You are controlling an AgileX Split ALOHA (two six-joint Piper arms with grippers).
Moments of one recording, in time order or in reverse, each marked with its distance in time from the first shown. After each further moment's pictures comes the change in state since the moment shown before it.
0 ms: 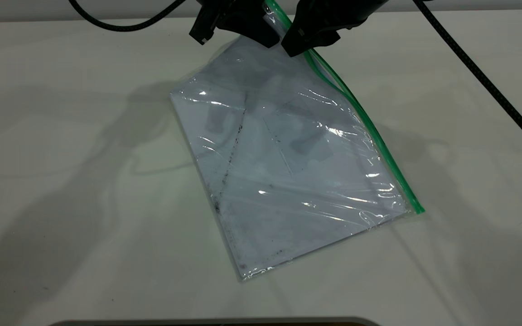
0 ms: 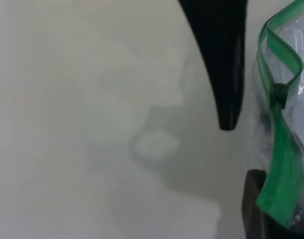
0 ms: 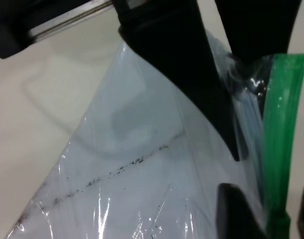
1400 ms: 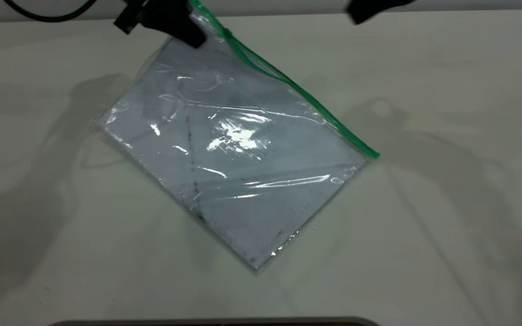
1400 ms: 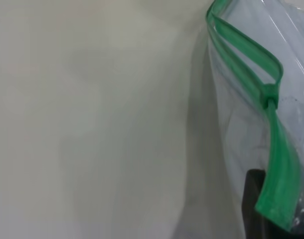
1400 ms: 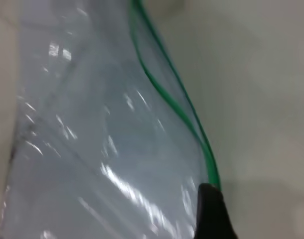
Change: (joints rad) left arm 0.159 -0.004 0.003 0.083 0.128 -0.125; right arm -0.088 -0.230 0.132 -0.255 0.076 0.223
